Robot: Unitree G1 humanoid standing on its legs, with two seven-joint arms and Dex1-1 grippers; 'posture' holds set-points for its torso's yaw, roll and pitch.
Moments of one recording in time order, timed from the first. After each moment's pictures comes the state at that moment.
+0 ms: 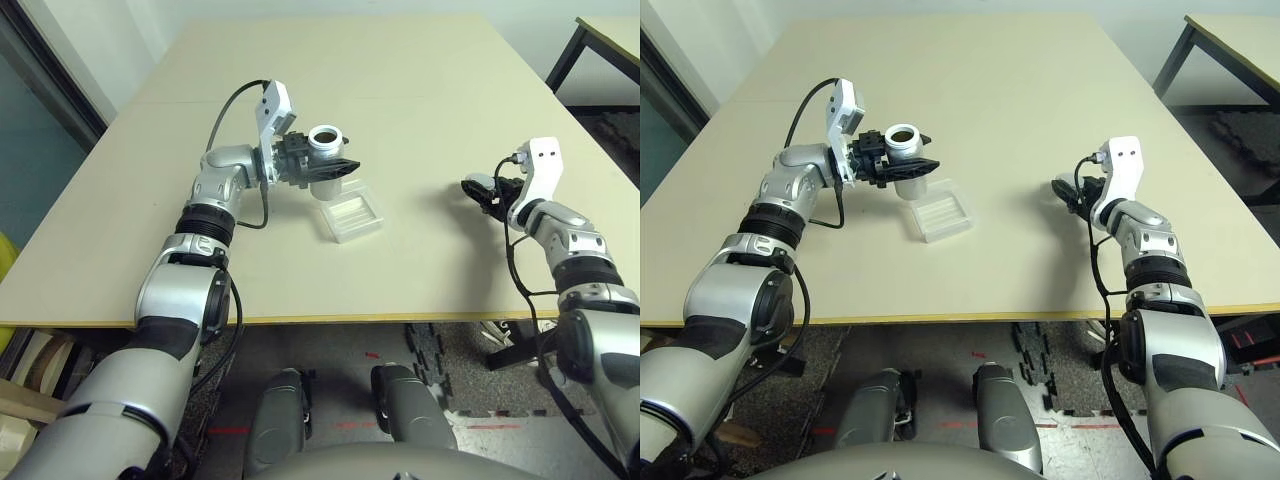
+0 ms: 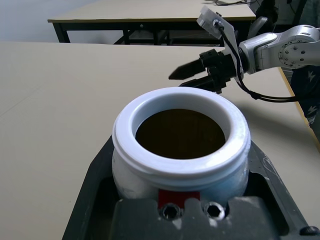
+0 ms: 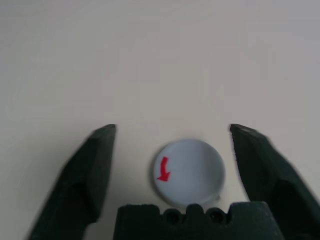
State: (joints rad) left arm -1.04 0.28 0.03 0.95 -0.20 -0.01 -1.29; right arm -0.76 -0.50 -0.20 0.99 0.17 0.05 0.64
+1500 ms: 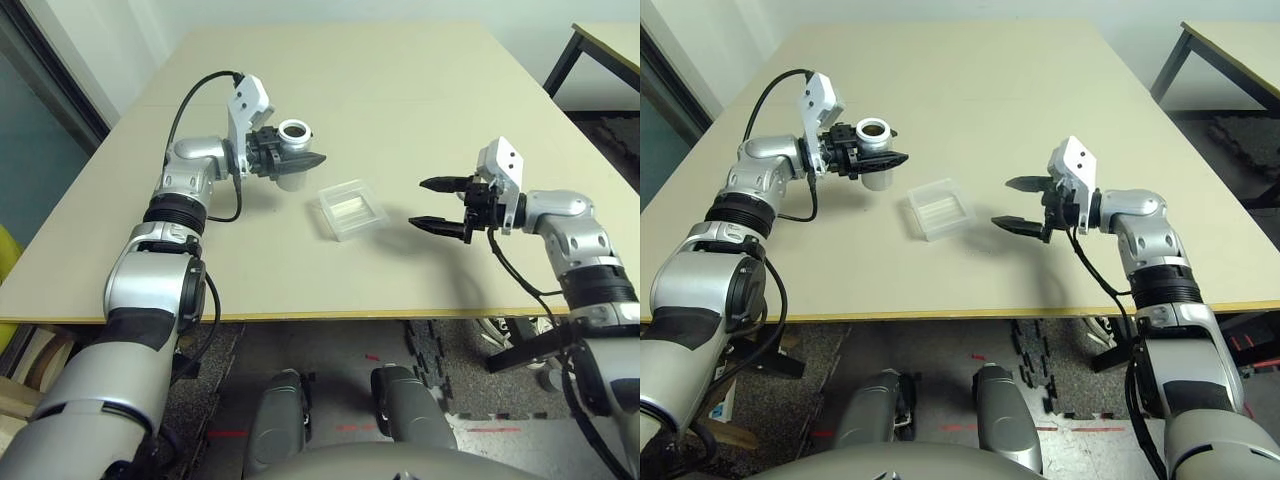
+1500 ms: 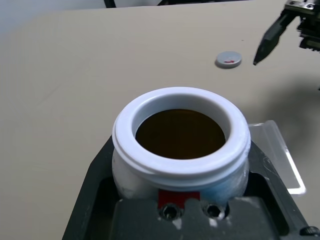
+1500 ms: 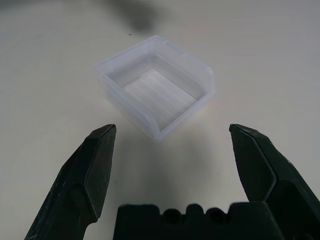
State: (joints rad) left arm -1.12 0.40 0.00 1.10 -0.08 -0.11 -1.19; right arm -0.63 -0.56 0.03 0.53 0.22 0.06 1.25
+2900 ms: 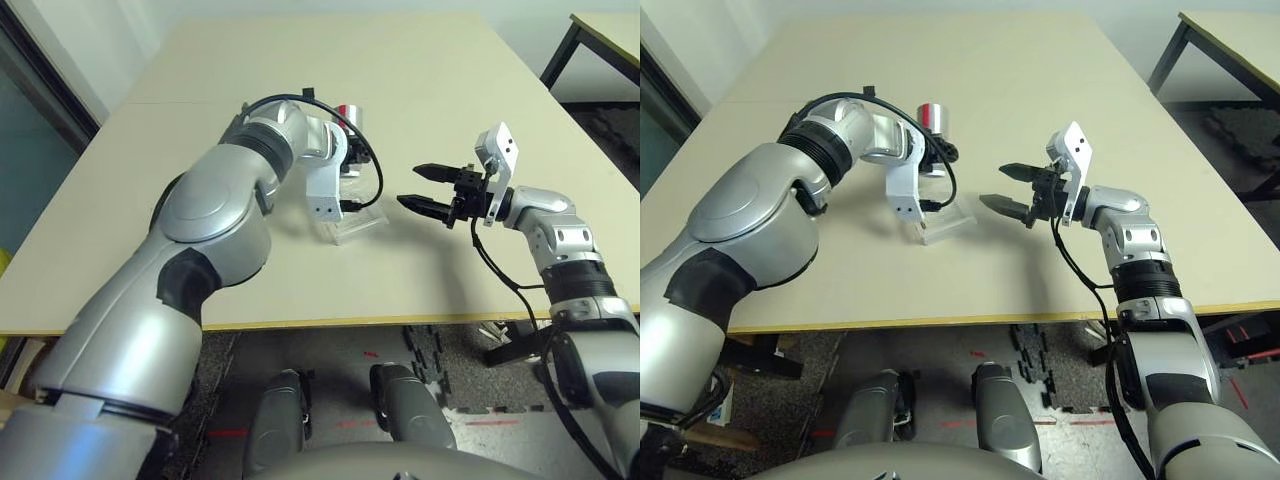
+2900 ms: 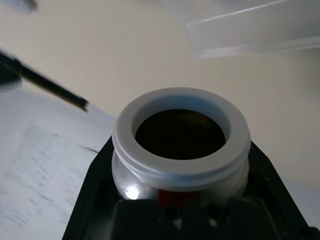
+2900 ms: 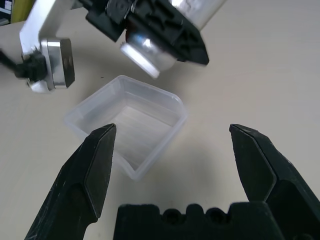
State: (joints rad) left arm -1.57 0.18 -1.13 1.38 1.26 -0.73 -0.04; right arm -0.66 -0.49 -0.03 0.55 0.32 0.15 1.15
